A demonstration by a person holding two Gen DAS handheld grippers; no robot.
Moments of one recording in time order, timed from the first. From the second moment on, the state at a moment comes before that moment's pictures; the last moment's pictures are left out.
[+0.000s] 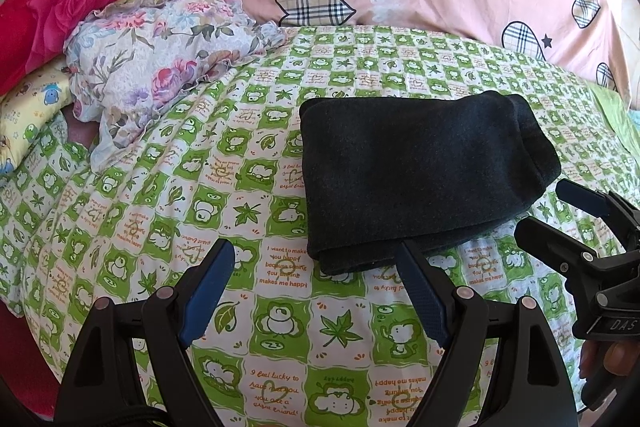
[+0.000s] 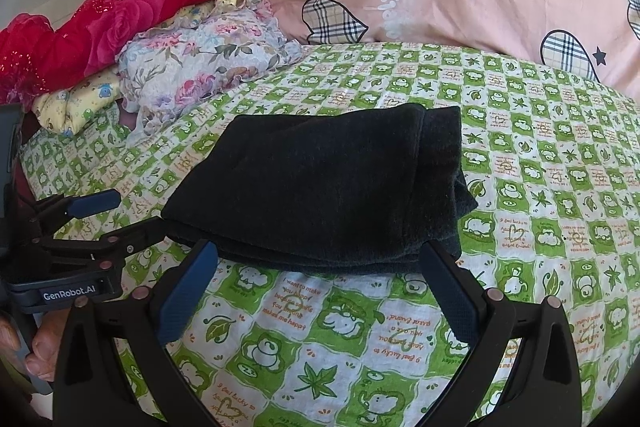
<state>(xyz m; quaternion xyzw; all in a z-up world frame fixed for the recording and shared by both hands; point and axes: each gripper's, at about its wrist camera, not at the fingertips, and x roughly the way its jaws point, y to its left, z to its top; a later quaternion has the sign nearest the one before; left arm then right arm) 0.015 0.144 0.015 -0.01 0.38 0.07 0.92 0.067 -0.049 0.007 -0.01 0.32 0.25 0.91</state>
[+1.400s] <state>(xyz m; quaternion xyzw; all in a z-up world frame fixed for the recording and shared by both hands) 0.020 0.143 0.024 -0.02 0.38 0.06 0.92 0.070 -0.061 0.015 0.00 0.31 0.24 0.92</state>
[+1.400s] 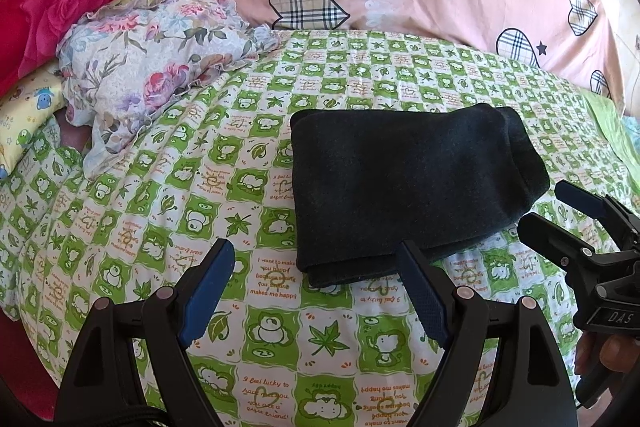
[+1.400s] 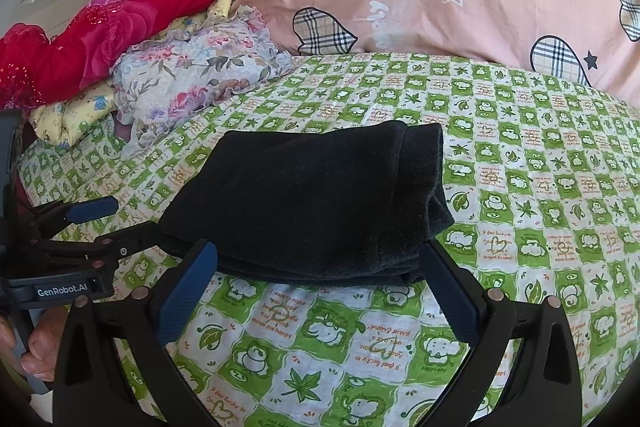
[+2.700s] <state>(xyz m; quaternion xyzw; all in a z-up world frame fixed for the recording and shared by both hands) 0.036 0.128 0.023 0.00 0.39 0.05 0.92 0.083 -0.069 0.015 0.02 0.32 0.23 0.92</state>
